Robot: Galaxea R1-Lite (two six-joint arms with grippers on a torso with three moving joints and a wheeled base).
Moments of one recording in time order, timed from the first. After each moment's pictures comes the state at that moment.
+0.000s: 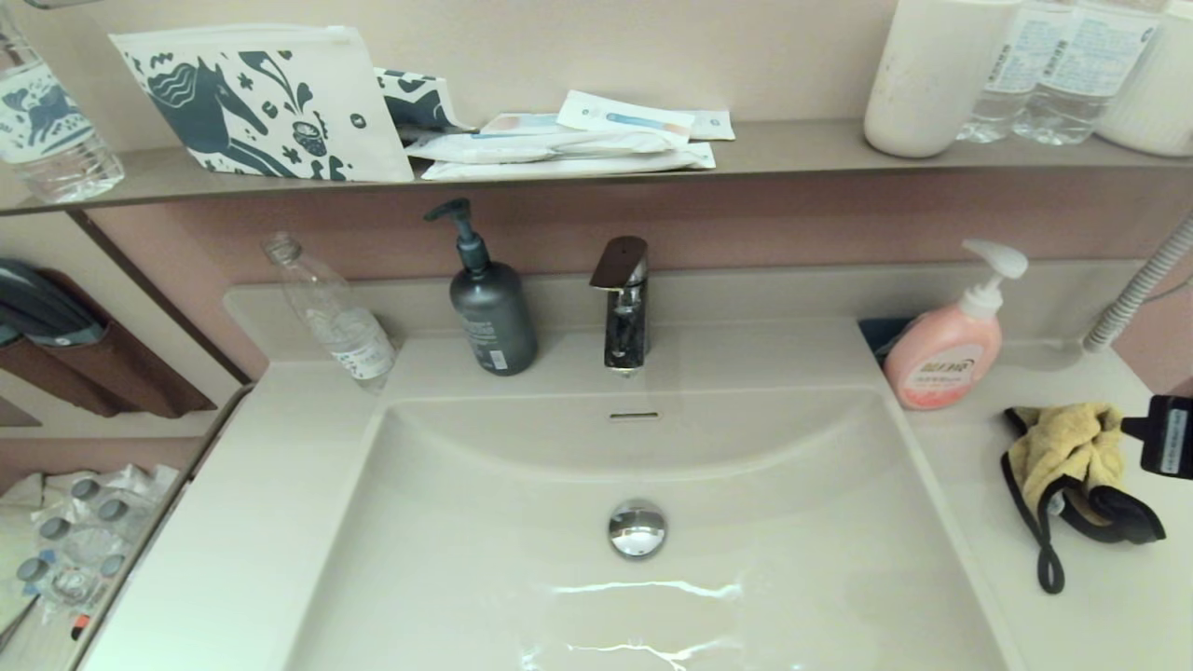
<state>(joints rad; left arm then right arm) 0.01 0.00 0.00 0.00 0.00 0.00 -0.04 1.29 -0.80 0.03 -0.18 0.15</state>
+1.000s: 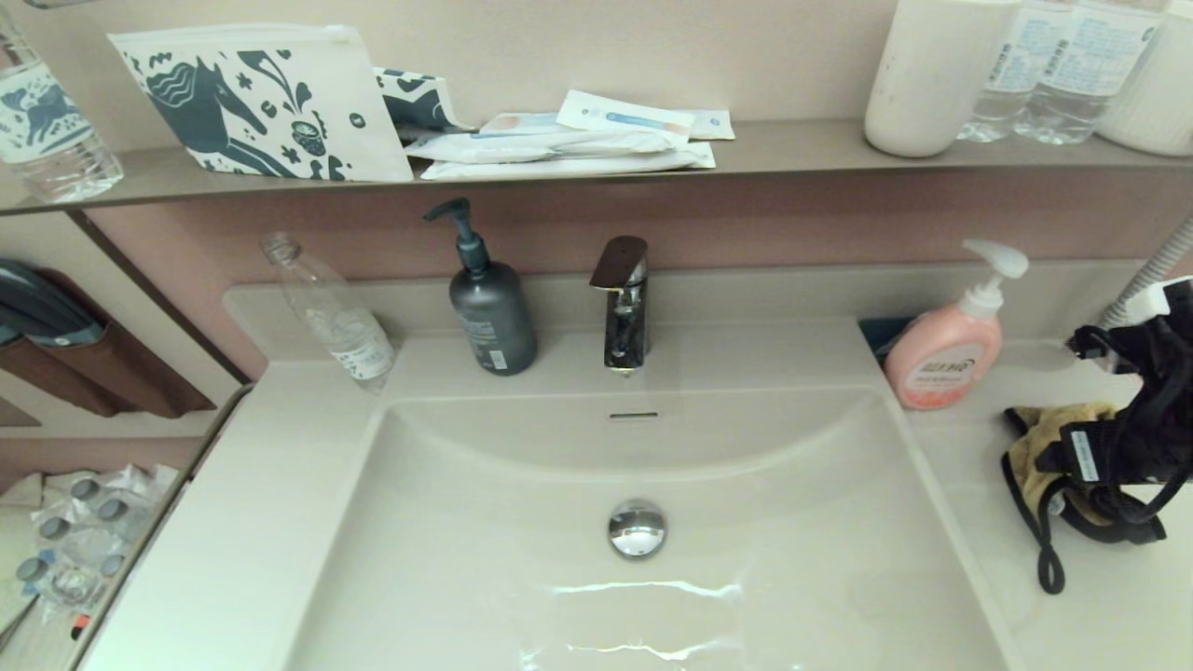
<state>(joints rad) 0.01 0.00 0.00 0.00 0.00 0.00 -0.09 1.65 -1.03 0.24 -0.29 0.00</state>
